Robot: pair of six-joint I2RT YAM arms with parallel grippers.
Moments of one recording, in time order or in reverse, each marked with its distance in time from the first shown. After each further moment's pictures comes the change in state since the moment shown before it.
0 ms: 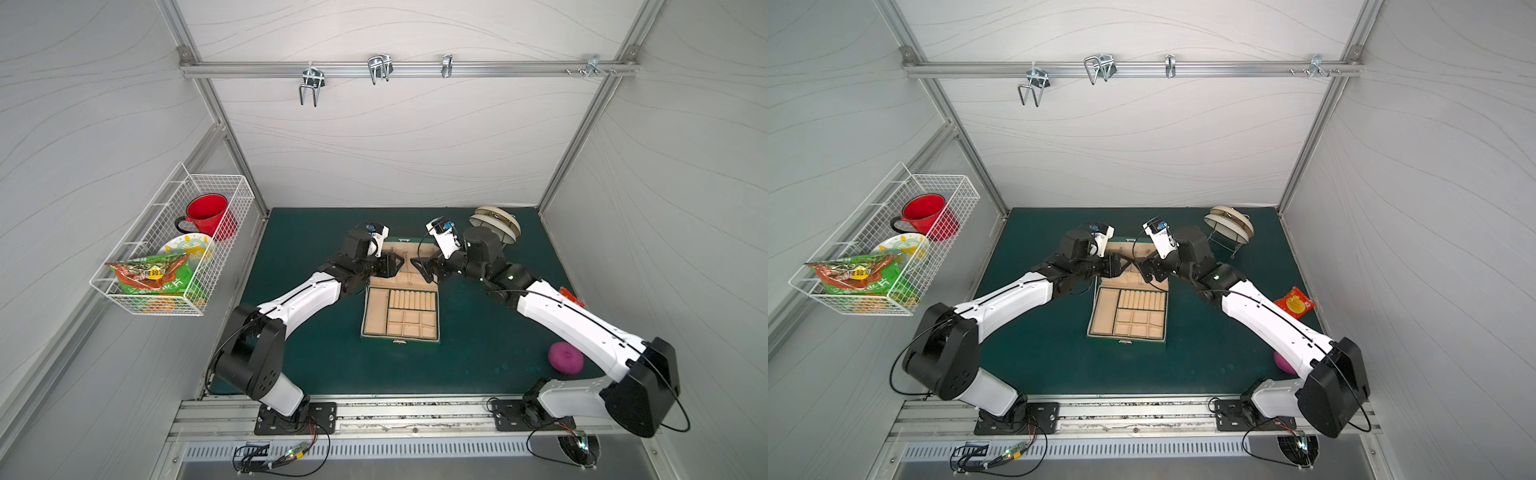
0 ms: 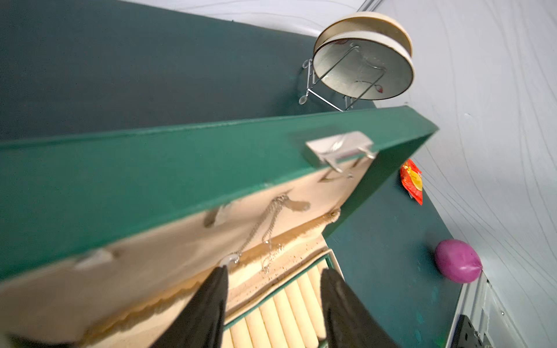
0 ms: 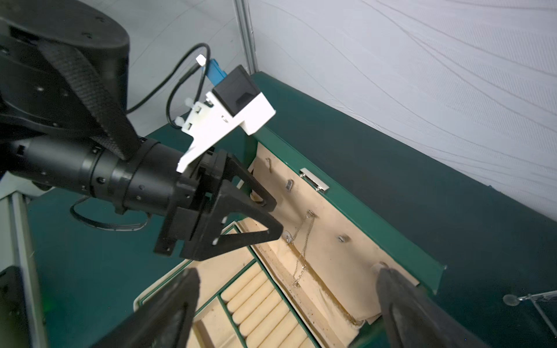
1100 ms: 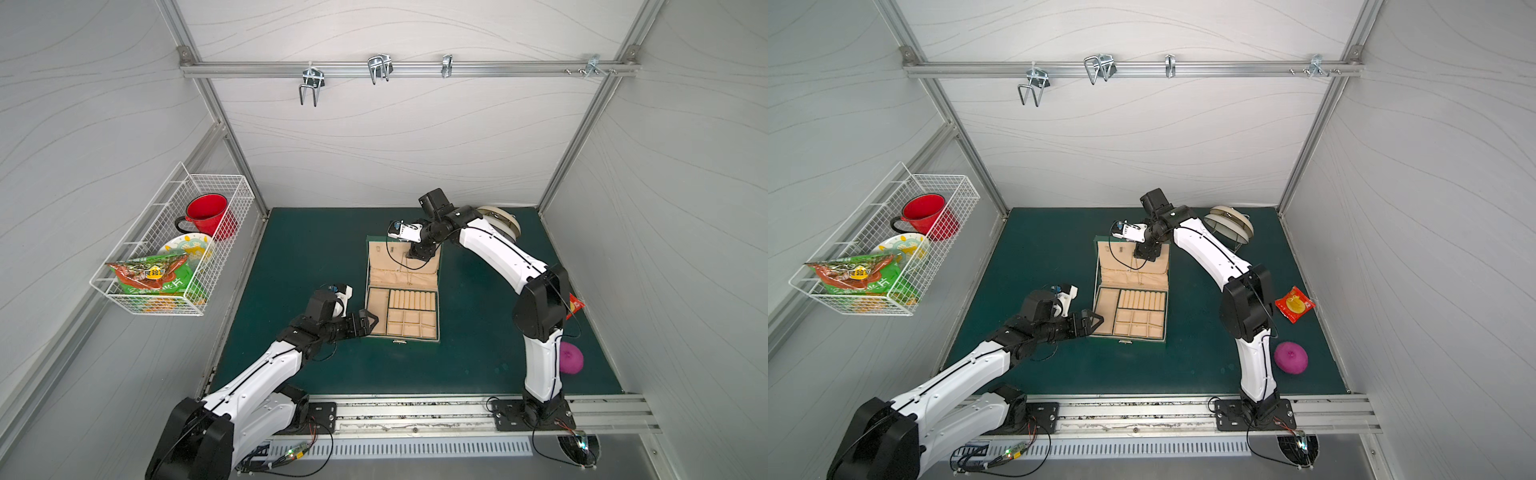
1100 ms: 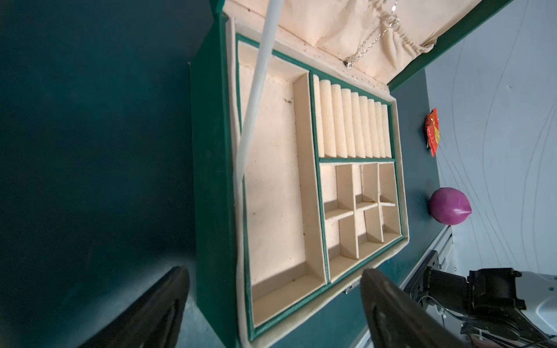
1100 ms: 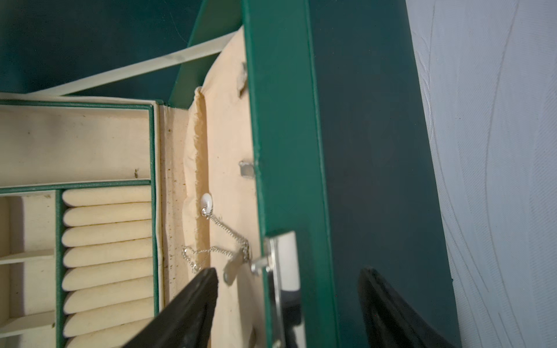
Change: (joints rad) left arm 0.075 -0.518 -0.603 -0.143 0.072 -0.222; right arm -0.064 0.706 0.774 -0.621 -0.057 -0.796
